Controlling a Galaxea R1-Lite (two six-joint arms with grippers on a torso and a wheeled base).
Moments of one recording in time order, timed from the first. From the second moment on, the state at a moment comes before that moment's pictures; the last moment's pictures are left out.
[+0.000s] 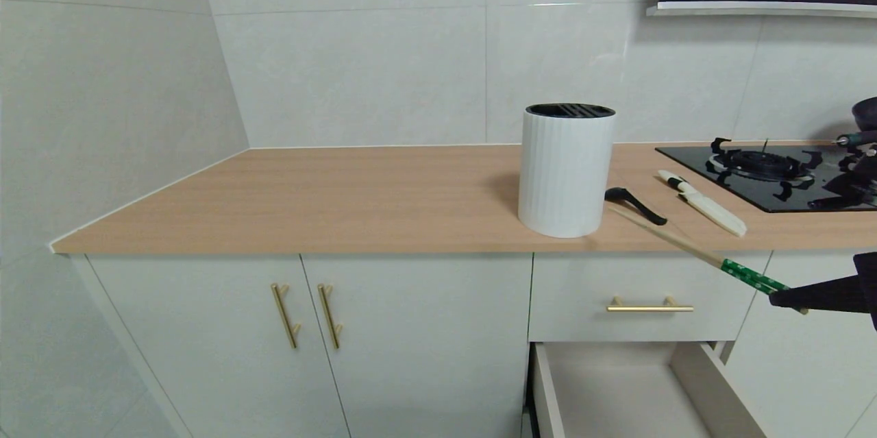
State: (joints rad) left arm 0.00 0.00 0.00 0.00 -0.01 0.00; right arm 0.20 1.23 -1.04 0.57 0.25 0.14
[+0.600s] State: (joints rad) left arm 0.00 0.00 0.00 0.00 -0.01 0.00; right arm 0.31 1.23 -0.95 0.57 0.26 0.04
